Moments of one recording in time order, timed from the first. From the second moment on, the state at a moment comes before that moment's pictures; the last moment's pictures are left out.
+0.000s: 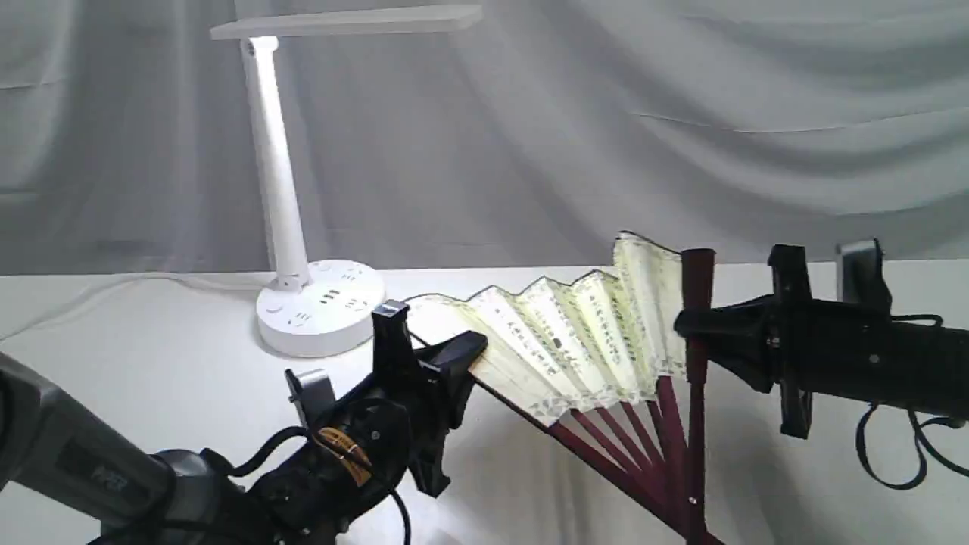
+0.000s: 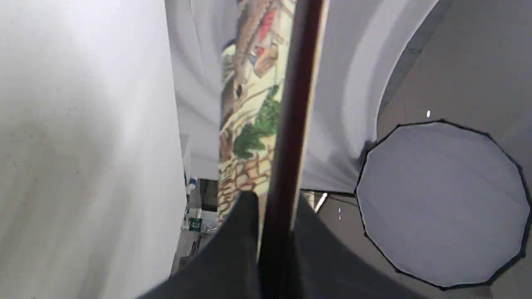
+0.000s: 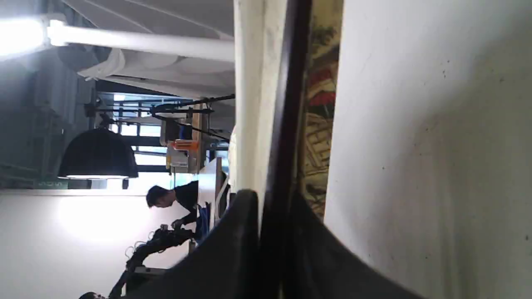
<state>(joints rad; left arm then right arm) -0.54 2.26 -0.96 0.05 -1.19 -1.80 -0.32 2.08 -1.03 1.77 1.18 -1.08</state>
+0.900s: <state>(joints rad) -0.61 2.22 -0.96 -0.52 -1.17 -1.55 -0.51 2.08 -1.03 1.77 1.25 -1.07</state>
